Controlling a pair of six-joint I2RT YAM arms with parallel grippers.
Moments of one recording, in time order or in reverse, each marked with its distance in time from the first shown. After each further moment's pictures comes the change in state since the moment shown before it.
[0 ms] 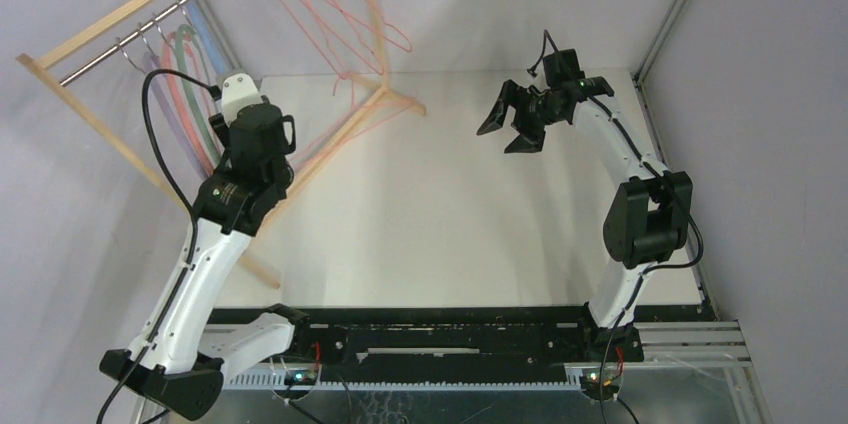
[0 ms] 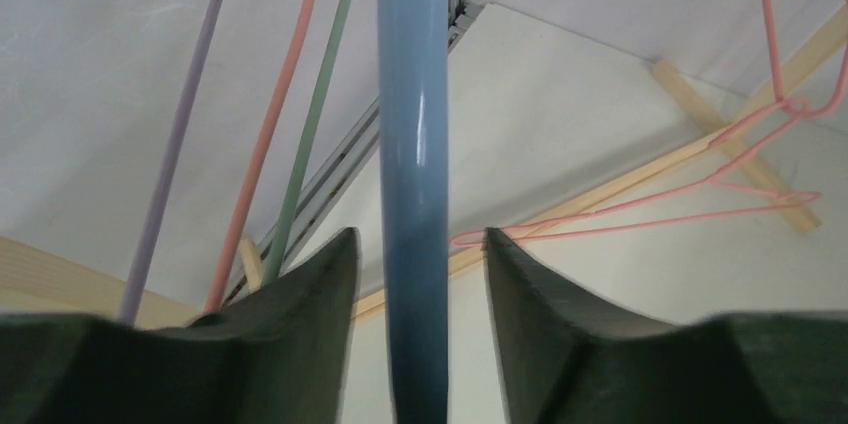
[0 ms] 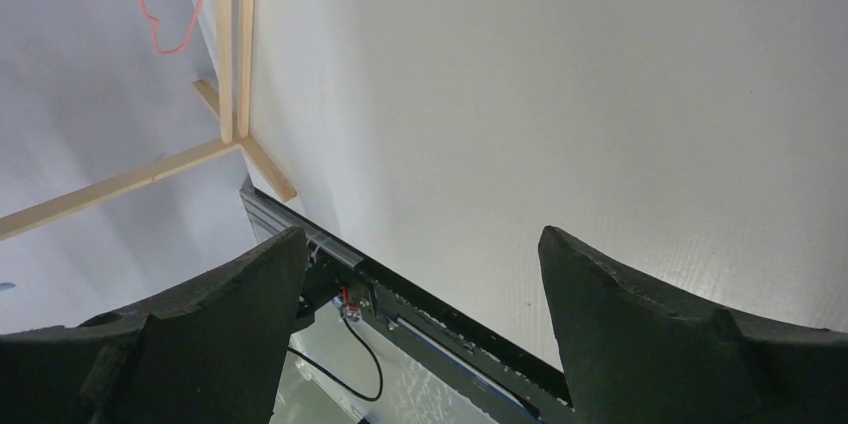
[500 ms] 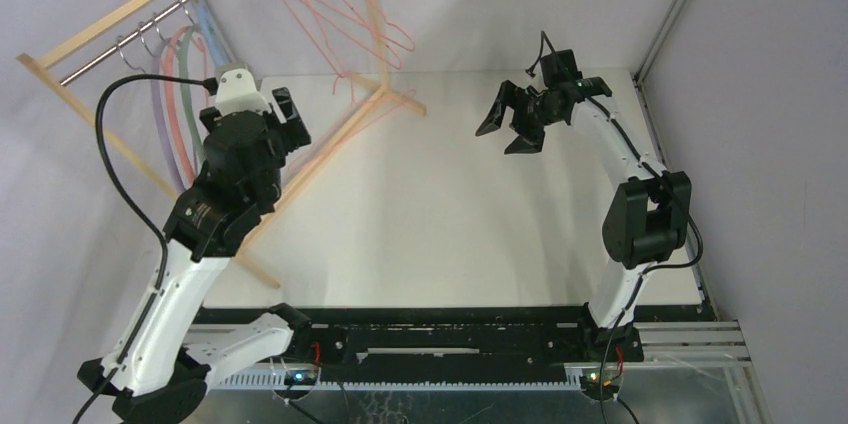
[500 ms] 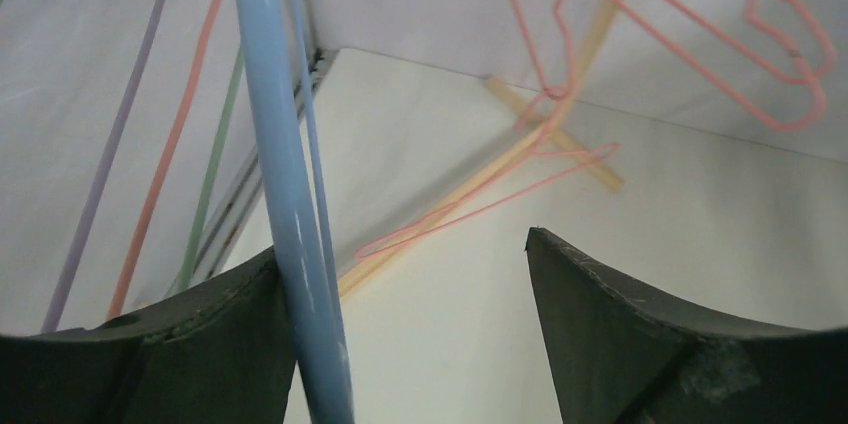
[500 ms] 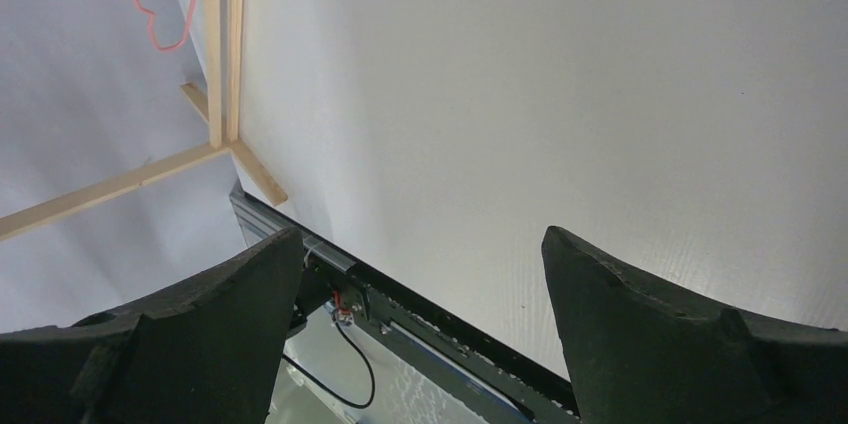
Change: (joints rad) left arm -0.157 -0.050 0.133 -0.048 0.103 0.027; right arm 0.012 0.000 0.000 0.000 0.023 -0.003
